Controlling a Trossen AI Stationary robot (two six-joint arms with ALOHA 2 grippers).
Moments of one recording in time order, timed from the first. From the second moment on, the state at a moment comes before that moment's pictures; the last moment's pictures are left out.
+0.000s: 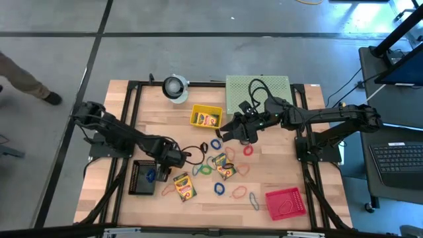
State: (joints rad) left arm -0.36 1.53 0.87 -0.72 0.07 -0.14; right arm -0.02 1.29 0.93 0.31 -0.35 0.85
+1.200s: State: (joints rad) left arm -0.36 1.64 0.87 -0.66 0.13 -0.15; right arm -0.02 1.29 0.93 0.31 -0.35 0.86
